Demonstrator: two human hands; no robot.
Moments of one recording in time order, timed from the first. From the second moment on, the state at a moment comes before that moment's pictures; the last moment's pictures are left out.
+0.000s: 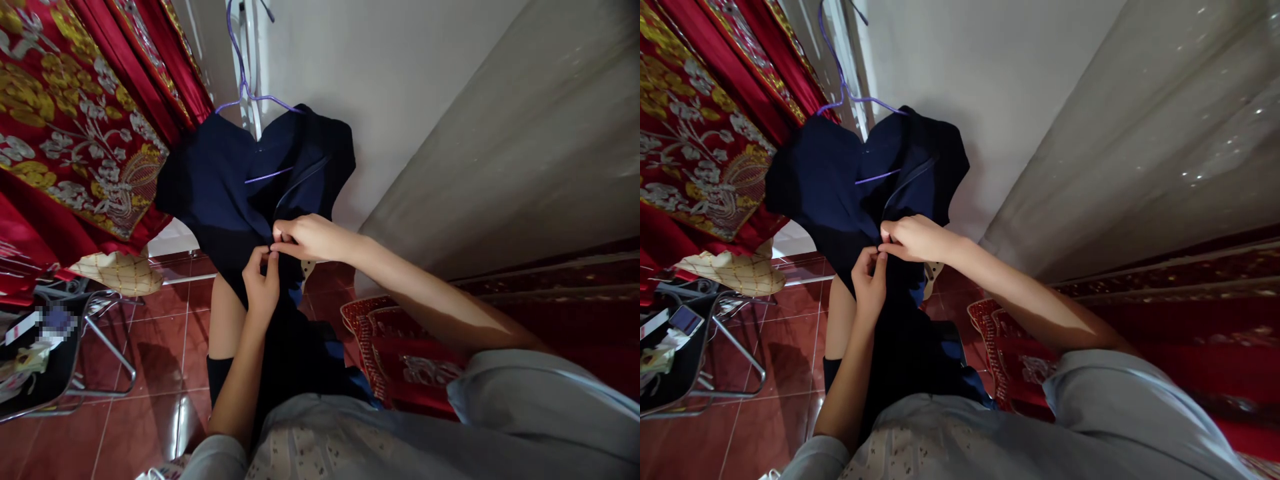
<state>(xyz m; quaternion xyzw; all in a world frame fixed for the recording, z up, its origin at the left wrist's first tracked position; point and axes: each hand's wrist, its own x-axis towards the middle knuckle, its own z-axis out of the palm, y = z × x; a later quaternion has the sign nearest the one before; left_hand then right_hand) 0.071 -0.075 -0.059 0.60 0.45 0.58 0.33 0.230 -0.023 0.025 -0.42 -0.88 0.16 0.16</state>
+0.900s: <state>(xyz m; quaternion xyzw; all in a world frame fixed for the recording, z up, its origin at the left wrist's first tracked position) 0.076 -0.083 -0.062 0.59 0.47 0.58 0.31 0.240 -0.022 0.026 -0.36 -0.88 0.17 0.25</state>
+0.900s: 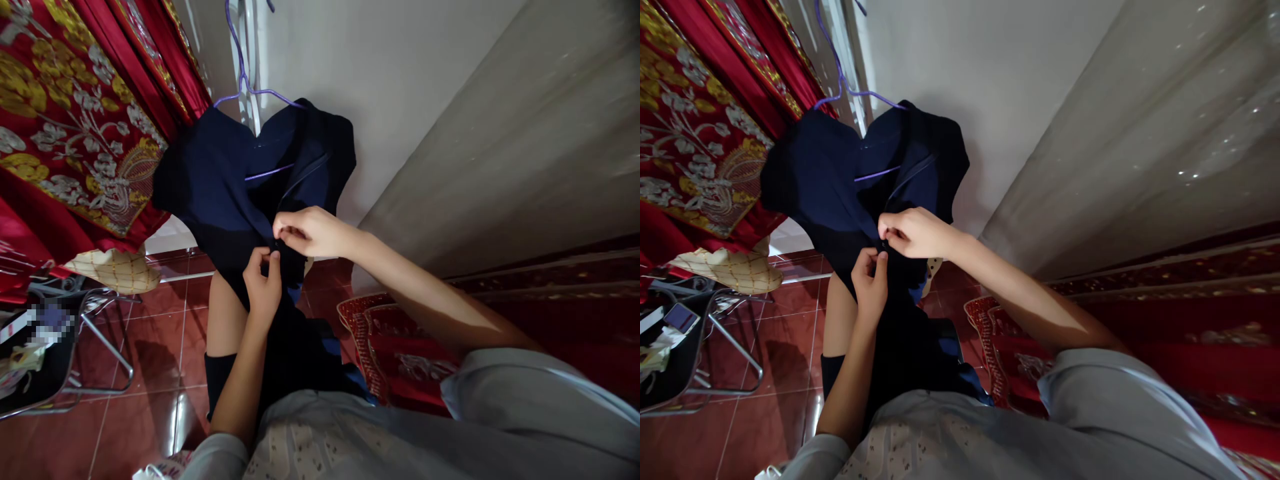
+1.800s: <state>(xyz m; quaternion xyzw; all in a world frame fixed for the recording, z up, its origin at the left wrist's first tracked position) 0.067 -0.083 -0.065 0.59 0.48 0.58 0.29 0.222 -0.021 -0.014 -0.42 -0.88 0.12 0.18</state>
